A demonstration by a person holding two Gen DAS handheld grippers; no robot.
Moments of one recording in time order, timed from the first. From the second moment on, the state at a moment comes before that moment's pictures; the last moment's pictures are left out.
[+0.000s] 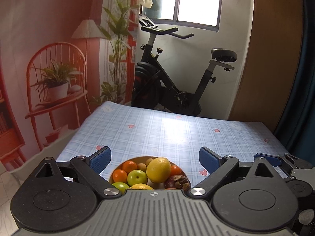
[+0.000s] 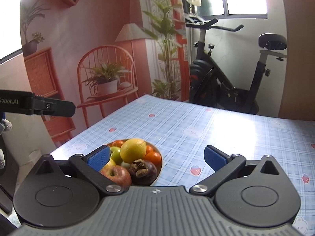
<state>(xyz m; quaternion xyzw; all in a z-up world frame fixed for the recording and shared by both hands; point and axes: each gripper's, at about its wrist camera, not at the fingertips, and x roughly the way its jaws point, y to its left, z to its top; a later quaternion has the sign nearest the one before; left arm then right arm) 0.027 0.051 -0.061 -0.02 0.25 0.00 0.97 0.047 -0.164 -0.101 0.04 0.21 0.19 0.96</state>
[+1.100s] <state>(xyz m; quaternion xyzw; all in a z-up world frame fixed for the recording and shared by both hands) -0.014 0.026 -0.014 0.02 0.19 0.02 0.98 0.002 -0.172 -0.026 0.04 0.18 0.09 0.98</state>
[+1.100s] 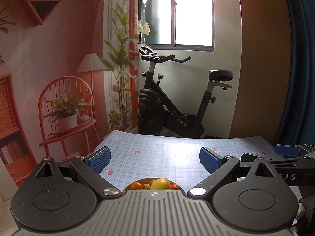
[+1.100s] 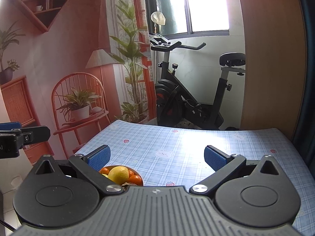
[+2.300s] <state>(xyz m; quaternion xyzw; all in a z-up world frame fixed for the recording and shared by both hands) -0.026 0.028 -0.006 0.00 0.18 0.02 0.98 -0.002 -0.175 -0.018 0.04 0.19 0.06 0.98</state>
